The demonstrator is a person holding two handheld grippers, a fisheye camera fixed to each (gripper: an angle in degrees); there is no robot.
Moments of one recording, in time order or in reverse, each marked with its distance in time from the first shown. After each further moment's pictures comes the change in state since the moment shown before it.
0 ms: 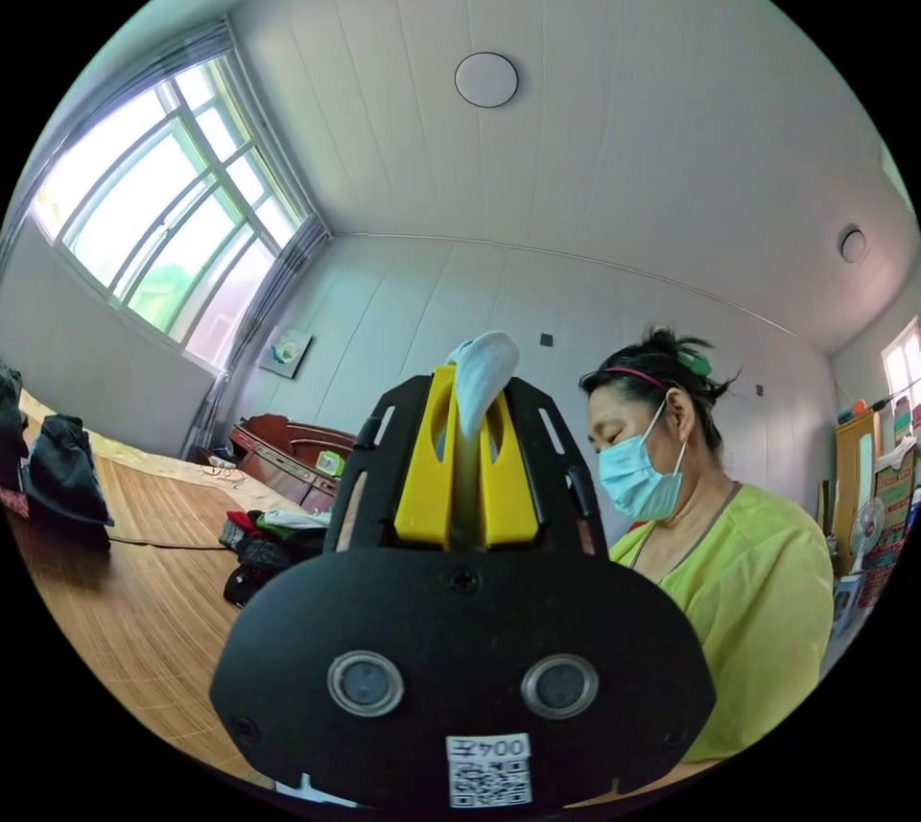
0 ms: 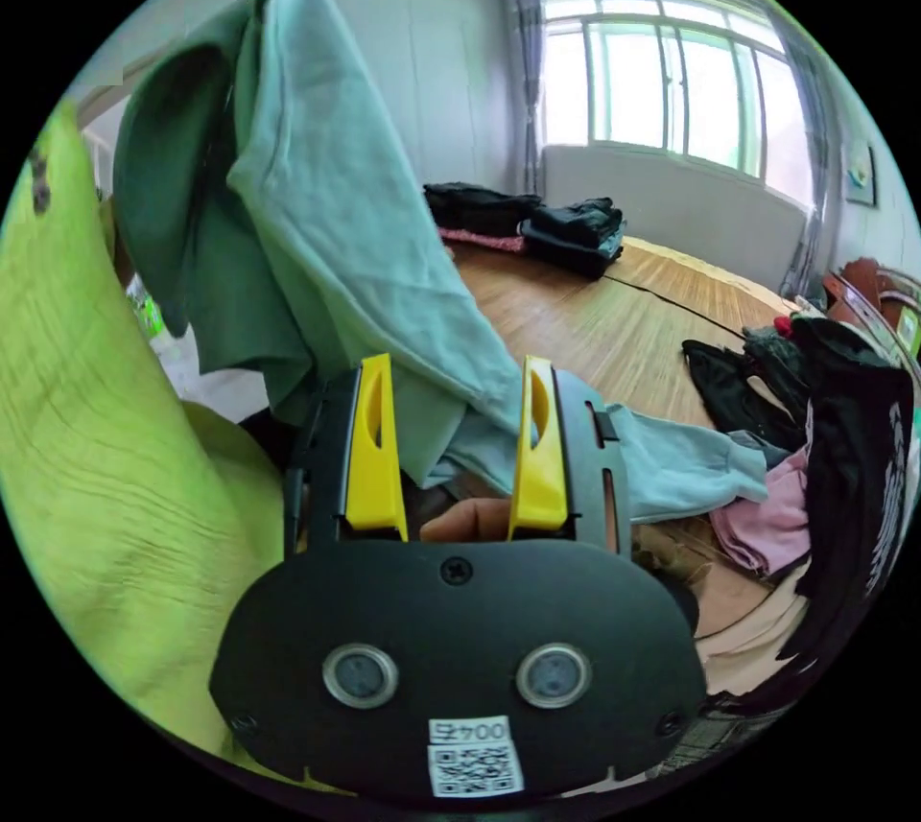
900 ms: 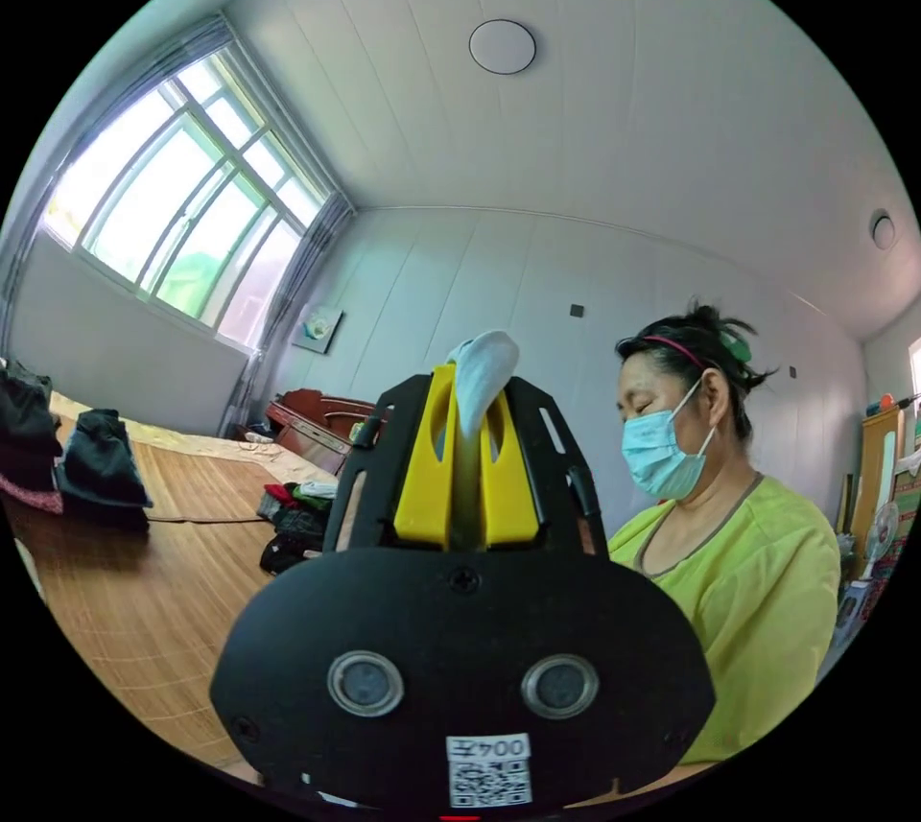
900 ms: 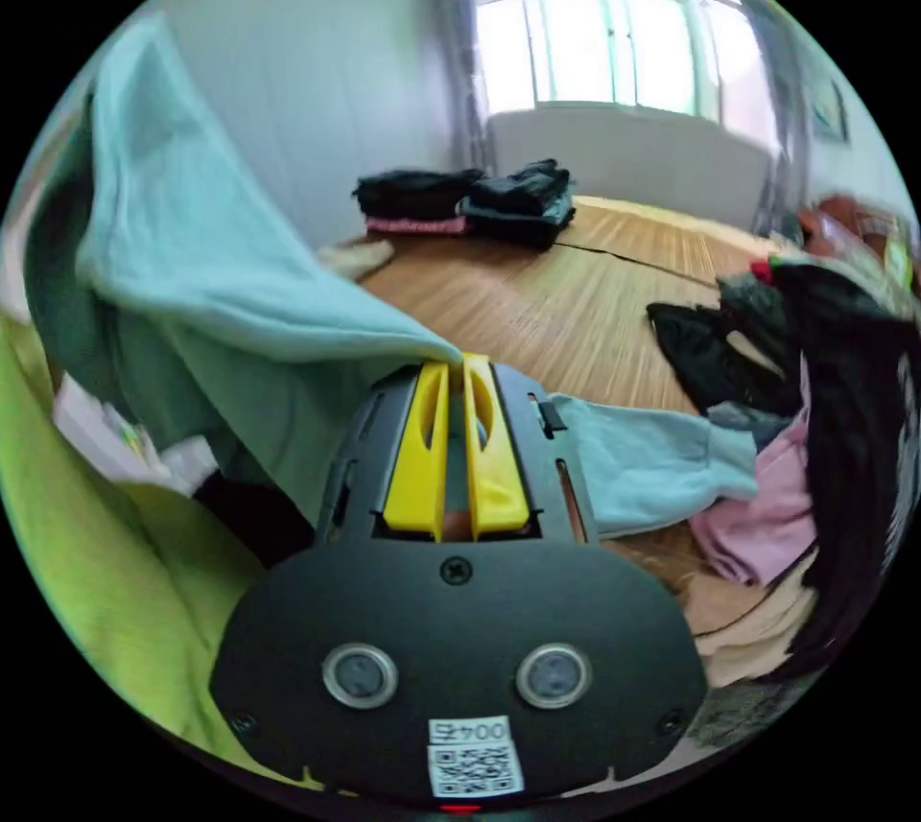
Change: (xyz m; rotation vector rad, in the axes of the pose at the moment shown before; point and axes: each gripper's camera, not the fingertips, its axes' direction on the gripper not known) left arm 0.167 -0.064 -0.076 -0.105 -0.112 0.009; right arm 0.028 0.042 0.088 -0.131 0.121 -0.011
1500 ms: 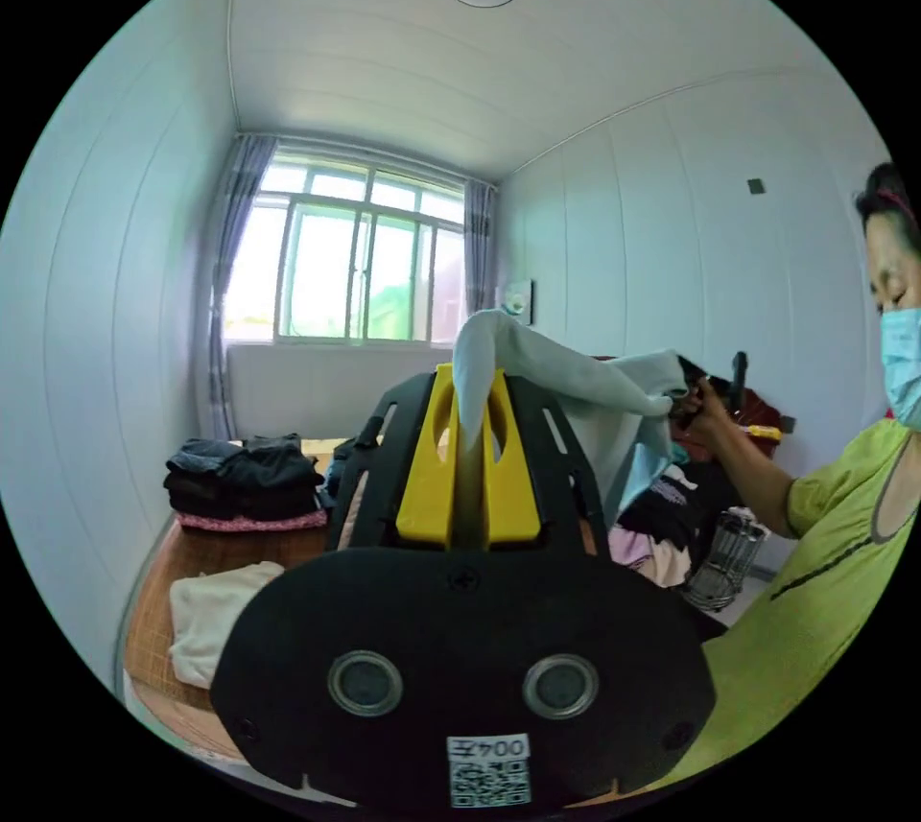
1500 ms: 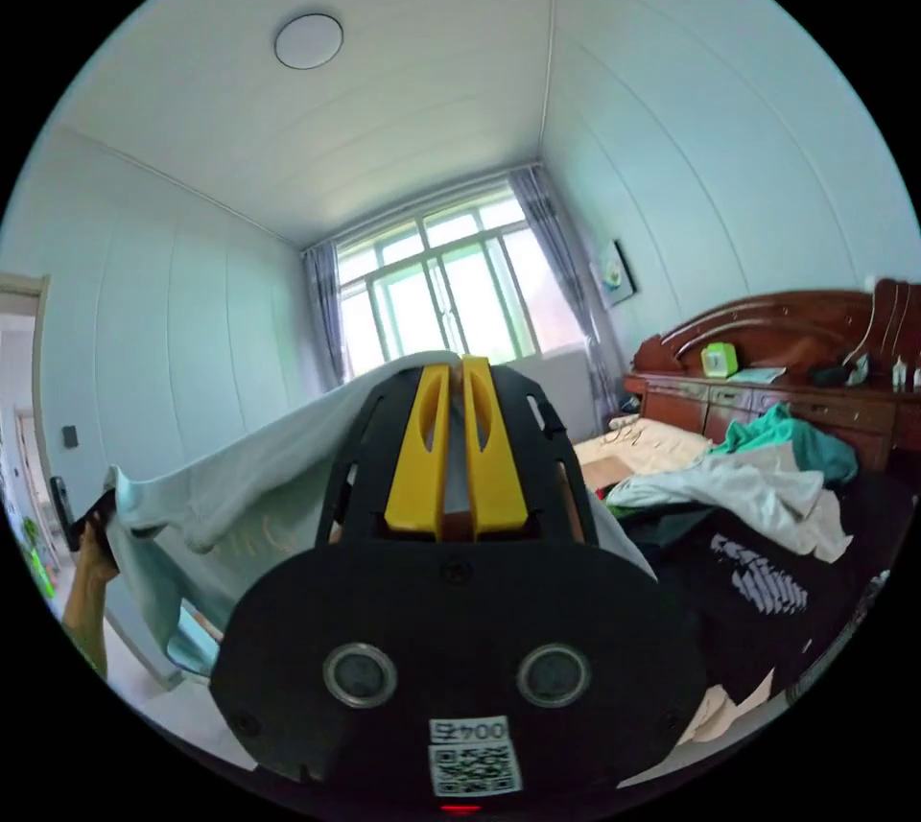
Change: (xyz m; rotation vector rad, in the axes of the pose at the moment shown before) left arm 0.211 -0.055 -0.043 -0.160 -0.755 0.291; right arm 0.062 -0.084 -0.304 0.863 0.297 0.449
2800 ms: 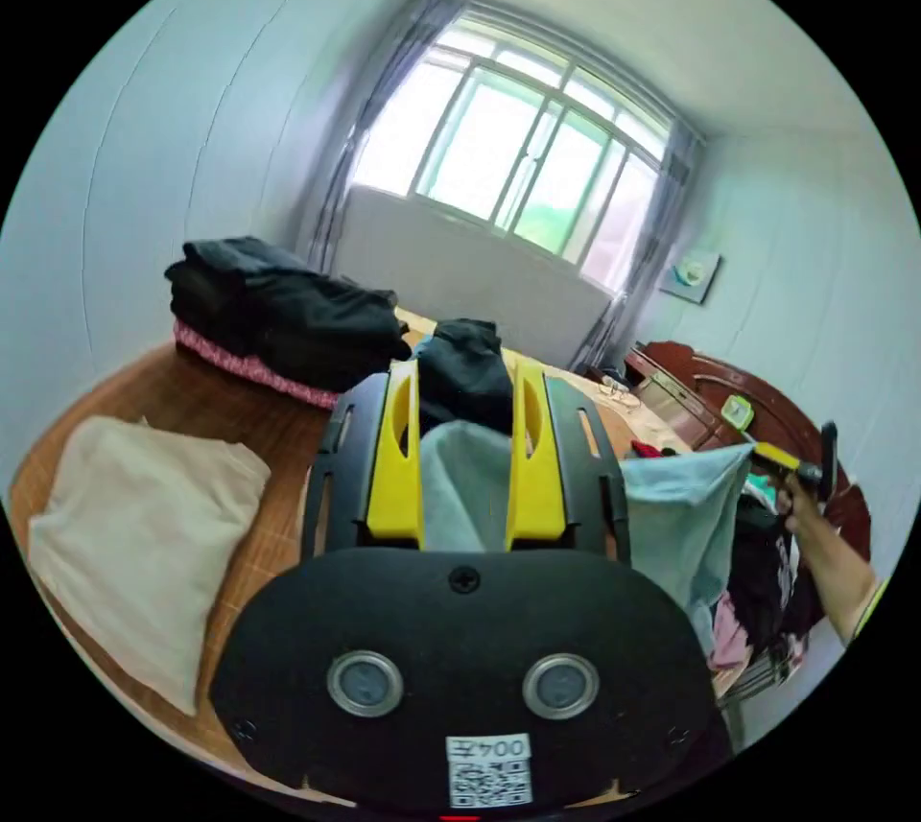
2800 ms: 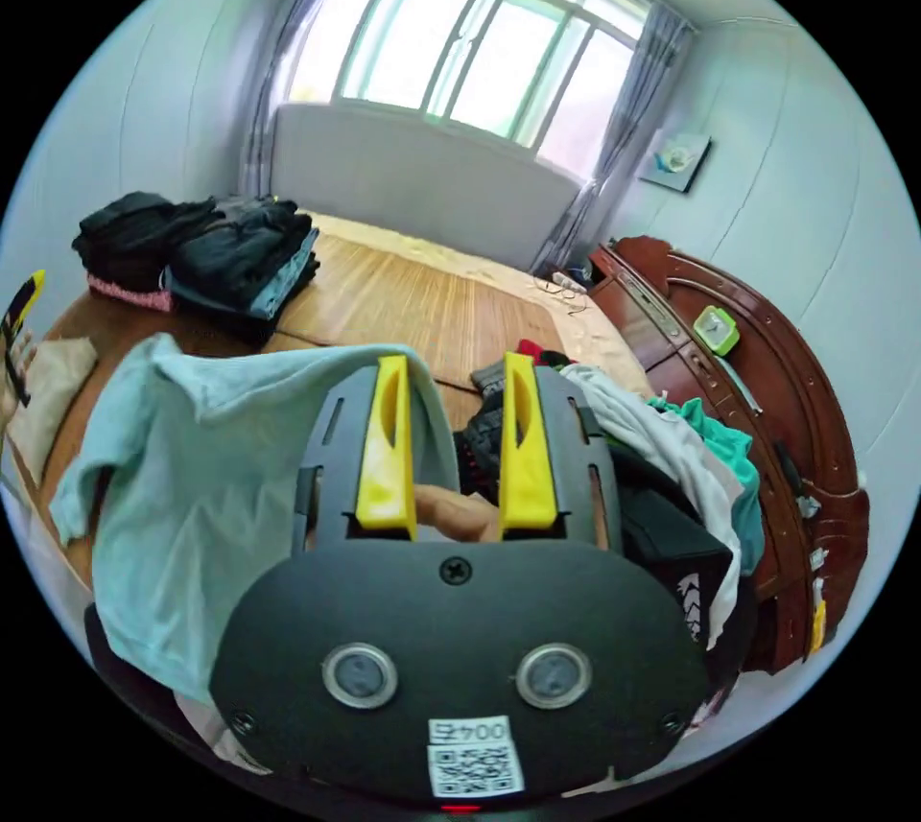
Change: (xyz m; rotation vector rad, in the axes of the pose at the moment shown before) left arm -0.104 0.248 0.500 -0.246 -0.325 -0.430; right arm -0.049 0.142 0.429 -0.708 0.422 -0.499
